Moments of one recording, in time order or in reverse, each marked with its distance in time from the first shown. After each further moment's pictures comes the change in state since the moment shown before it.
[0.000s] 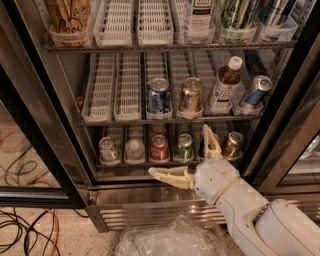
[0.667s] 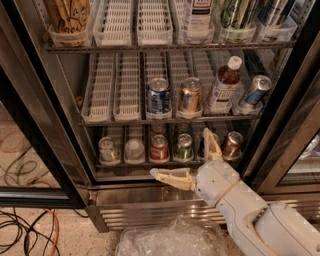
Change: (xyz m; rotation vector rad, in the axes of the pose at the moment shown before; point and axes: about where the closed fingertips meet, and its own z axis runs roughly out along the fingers) arm 0.012 -0.003 0.000 -0.002 -0.032 0.061
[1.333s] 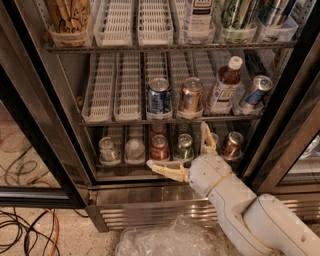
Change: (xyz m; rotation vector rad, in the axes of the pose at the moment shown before) arm 0.002 -0.007 0.023 0.035 -0.013 -0.064
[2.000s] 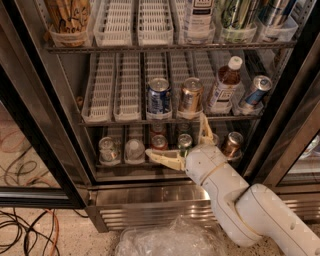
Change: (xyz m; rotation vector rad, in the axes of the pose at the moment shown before) arm -0.002 -0.018 0.024 0.051 -0.016 -0.038
